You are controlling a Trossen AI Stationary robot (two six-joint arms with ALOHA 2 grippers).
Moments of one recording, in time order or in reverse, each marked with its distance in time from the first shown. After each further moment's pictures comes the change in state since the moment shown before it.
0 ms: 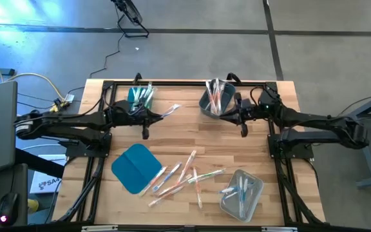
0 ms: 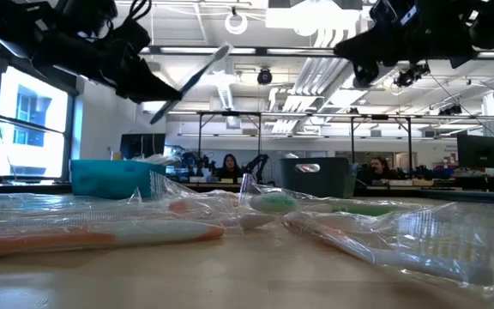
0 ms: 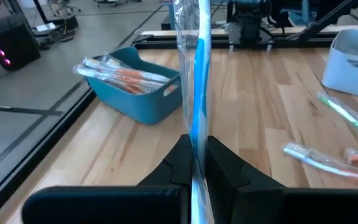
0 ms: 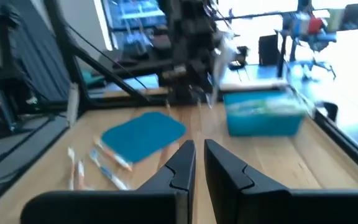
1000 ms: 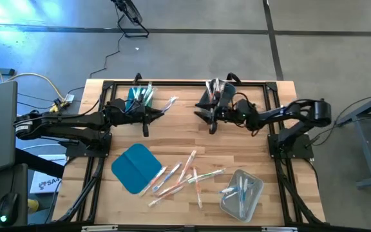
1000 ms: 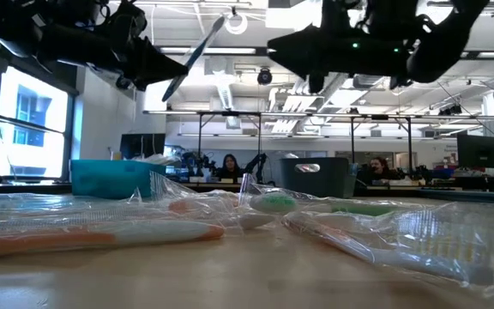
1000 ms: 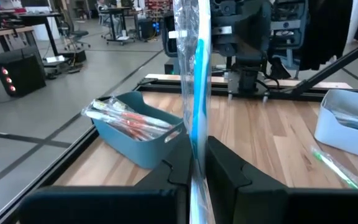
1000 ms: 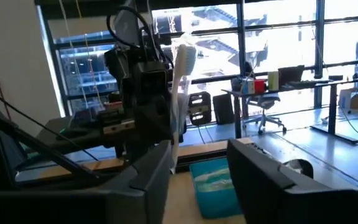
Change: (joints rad) left arm 0.000 -0.009 0.000 0.167 0.002 -0.079; right arm 0.198 0.622 0.120 0.788 0.422 0.097
